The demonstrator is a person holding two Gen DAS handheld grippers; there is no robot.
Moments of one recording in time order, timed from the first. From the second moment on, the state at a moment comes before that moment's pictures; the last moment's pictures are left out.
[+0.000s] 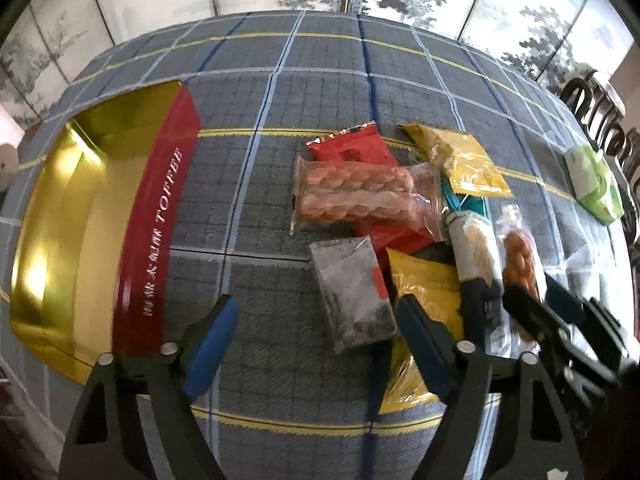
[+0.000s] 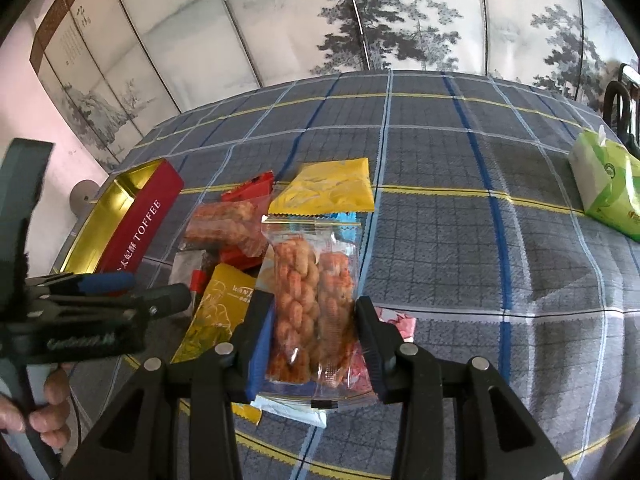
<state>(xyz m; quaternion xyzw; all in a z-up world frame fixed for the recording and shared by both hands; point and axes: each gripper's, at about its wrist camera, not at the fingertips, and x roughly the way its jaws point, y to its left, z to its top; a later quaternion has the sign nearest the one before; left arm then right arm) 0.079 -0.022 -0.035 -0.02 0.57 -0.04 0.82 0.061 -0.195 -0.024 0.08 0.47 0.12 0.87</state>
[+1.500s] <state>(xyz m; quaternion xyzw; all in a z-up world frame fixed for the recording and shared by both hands) 0.044 0.011 0.017 0.05 0.50 -0.07 0.86 0.051 -0.173 -0.027 0.05 0.47 0.08 0.88</state>
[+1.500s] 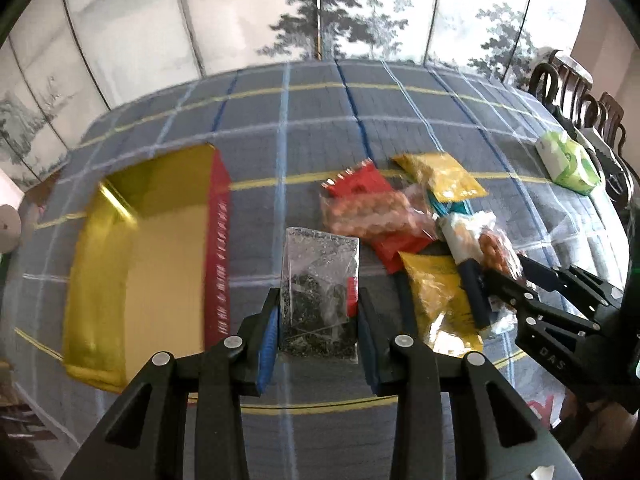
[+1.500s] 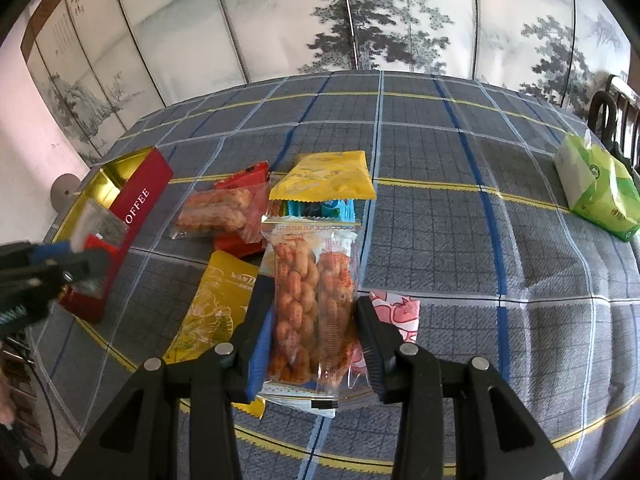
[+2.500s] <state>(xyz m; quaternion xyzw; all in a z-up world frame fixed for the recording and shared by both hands) 0.061 0.167 -0.030 0.02 0.54 0.05 0.84 0.048 -0.155 -0.005 0.04 0.45 0.04 0.89</state>
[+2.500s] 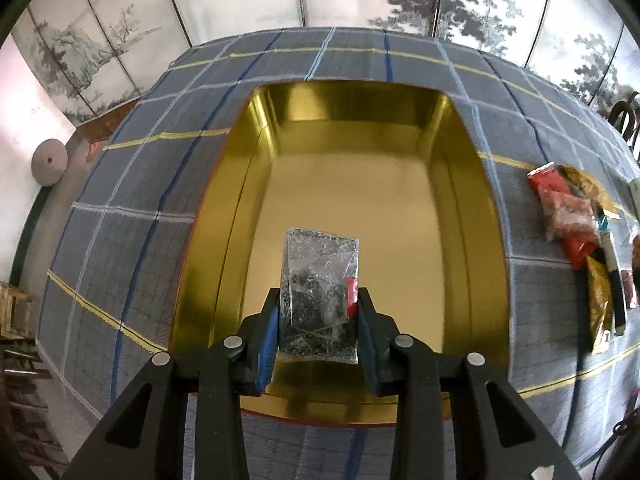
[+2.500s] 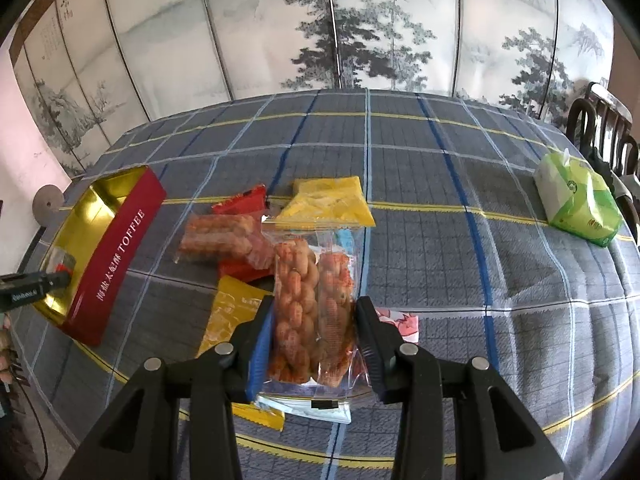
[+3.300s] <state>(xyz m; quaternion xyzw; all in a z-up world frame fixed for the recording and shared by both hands) 0.061 0.181 -0.044 0.04 0.55 0.05 0.83 0.049 -0.124 0.001 0.04 0.45 0.06 0.89</state>
